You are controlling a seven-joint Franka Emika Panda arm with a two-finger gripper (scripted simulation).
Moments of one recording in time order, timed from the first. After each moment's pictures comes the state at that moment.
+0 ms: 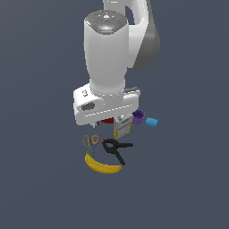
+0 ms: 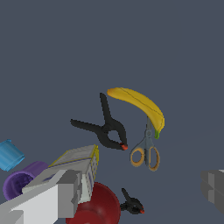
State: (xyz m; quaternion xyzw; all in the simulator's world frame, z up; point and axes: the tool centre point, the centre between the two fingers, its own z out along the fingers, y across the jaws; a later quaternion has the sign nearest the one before) arm 0.065 -0.023 0.267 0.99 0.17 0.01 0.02
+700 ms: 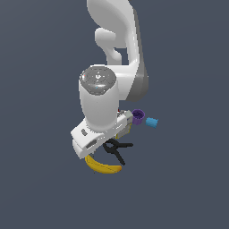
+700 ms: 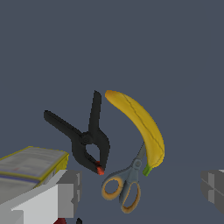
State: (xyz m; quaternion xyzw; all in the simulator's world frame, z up) arm 0.110 -0.042 0.189 0.94 0.35 0.00 0.02
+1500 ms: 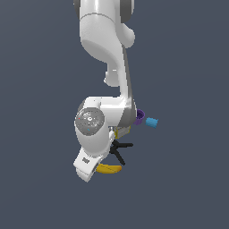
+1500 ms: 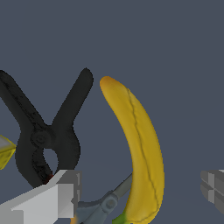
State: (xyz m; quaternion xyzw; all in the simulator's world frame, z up) arm 0.141 -0.061 0.098 0.86 0.51 0.00 0.00
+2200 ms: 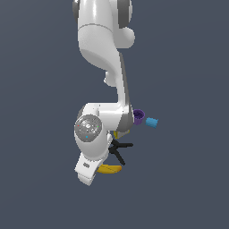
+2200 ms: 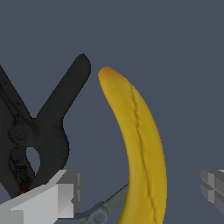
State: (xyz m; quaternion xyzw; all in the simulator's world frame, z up) arm 0.146 -0.065 0.075 0.84 0.54 0.00 0.00
